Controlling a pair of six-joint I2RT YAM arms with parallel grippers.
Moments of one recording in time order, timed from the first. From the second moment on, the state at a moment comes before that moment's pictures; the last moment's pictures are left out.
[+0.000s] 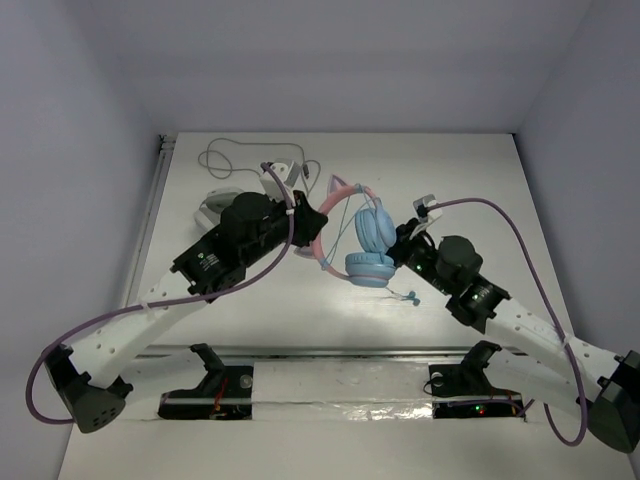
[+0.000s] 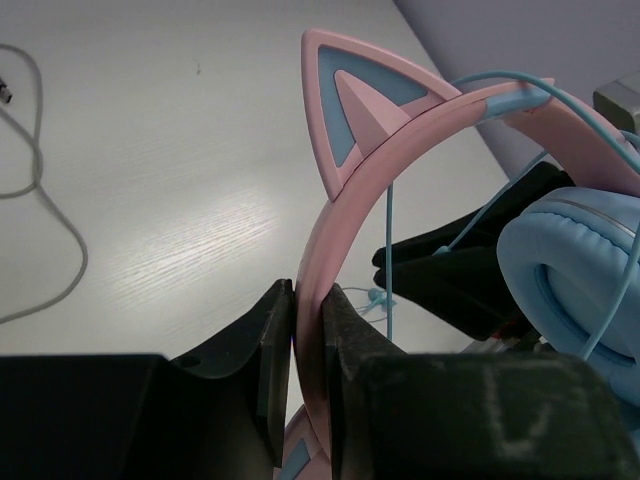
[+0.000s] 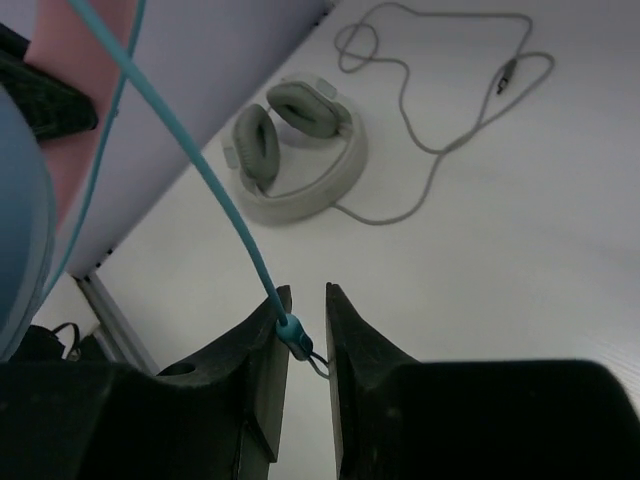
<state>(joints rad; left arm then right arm) -0.82 1.02 1.08 -0.31 -0.09 -0.47 0.73 0.89 0.56 0.28 -0.03 0.44</state>
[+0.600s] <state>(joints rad) -0.79 1.15 1.42 -0.30 -0.07 -0.46 0.72 0.98 0.47 0.49 -0.09 0.49</state>
